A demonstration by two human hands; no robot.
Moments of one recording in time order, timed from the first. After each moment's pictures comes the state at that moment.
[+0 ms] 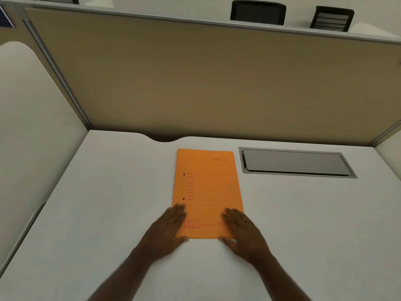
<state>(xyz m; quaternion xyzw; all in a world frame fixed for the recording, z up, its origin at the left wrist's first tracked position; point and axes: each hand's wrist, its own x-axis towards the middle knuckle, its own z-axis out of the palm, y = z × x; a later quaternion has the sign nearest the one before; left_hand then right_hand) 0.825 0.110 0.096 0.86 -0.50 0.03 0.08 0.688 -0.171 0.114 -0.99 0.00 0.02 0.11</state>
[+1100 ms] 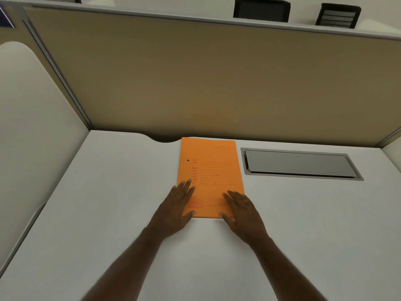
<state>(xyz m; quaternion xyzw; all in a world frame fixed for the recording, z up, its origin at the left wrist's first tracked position) 0.865 0.065 0.114 0.87 -0.45 0.03 0.20 0.743 -0.183 0.127 -0.99 0.06 0.00 0.11</state>
